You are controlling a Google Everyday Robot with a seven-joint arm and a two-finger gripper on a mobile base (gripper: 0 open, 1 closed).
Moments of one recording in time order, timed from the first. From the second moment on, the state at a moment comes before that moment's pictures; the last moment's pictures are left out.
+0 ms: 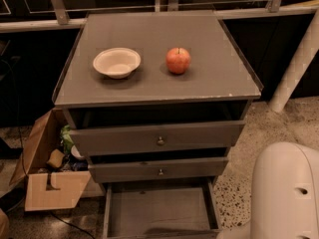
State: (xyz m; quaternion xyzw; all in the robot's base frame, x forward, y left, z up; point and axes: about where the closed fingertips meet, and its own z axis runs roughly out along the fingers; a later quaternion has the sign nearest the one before) arm 0.194 -0.189 0.243 0.21 -0.94 -0.18 0.18
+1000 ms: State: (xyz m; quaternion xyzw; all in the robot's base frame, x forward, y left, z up) arm 0.291 -0.175 0.193 0.10 -0.97 -0.18 0.13
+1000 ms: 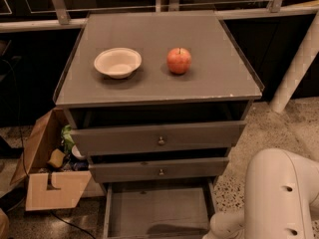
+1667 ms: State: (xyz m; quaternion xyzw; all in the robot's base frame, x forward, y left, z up) arm 0.298 -0.176 0.183 0.08 -0.97 -0.18 0.13
